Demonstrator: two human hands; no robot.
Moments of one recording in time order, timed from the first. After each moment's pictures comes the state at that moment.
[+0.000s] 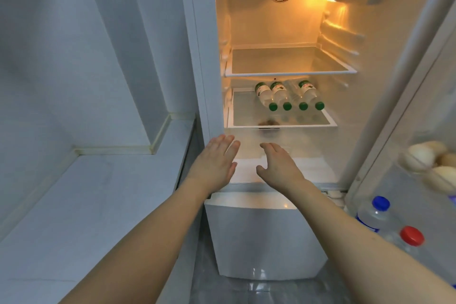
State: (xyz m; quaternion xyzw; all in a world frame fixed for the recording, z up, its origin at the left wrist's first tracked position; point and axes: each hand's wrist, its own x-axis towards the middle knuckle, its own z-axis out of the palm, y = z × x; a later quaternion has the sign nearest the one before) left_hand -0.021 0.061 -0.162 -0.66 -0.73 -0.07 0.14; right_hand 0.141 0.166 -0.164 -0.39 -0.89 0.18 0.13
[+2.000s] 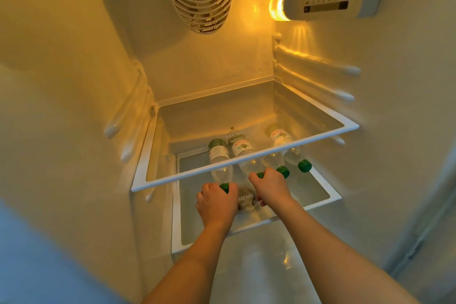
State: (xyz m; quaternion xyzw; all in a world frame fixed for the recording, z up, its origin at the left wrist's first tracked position) left_hand -0.074 0.430 -0.216 -0.38 -0.88 -0.29 -0.09; right_hand 0.043 0.494 -0.197 -0.58 -0.65 0.43 0.26
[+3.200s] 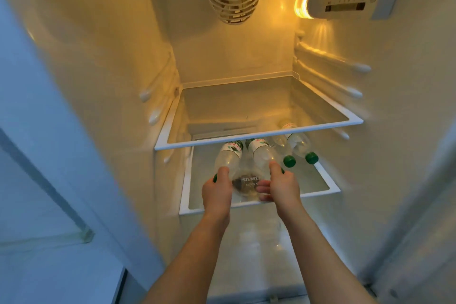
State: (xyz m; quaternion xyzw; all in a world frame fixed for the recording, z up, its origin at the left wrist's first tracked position) left_hand -0.039 0.371 -0.185 -0.11 -0.71 -0.62 -0.31; right_hand 0.070 0.431 -0.184 -0.54 -0.46 0.59 0.38
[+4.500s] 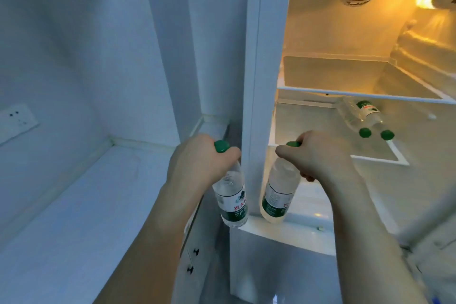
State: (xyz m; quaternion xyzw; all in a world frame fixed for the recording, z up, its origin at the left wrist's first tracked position) left_hand -0.072 0.027 -0.070 -0.32 -0.91 -0.28 0.00; right_hand 0.060 0.187 -0.067 -0.45 -0.88 0.15 0.11
